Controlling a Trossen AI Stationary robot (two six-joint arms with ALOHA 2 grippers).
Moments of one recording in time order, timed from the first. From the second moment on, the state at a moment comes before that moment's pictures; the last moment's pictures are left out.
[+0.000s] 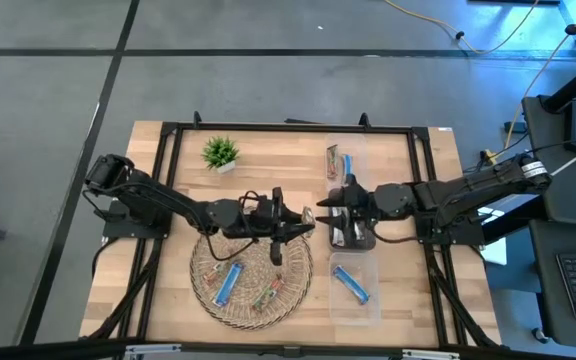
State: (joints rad) left arm -0.27 1.59 0.95 0.83 -0.33 -0.18; right arm 0.23 1.18 0.88 -0.01 0.26 0.25
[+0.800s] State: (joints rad) left arm -0.27 1.59 0.95 0.85 -0.30 -0.16; right arm 0.24 1.20 0.88 0.17 0.08 0.17
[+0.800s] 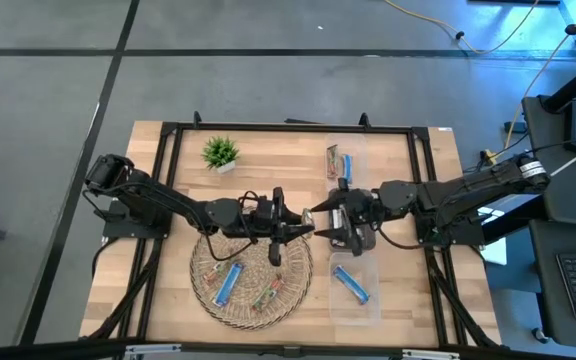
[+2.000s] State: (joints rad) left arm -0.27 1.59 0.95 0.86 -0.38 -0.14; right arm 0.24 1.28 0.88 0.23 0.03 0.15
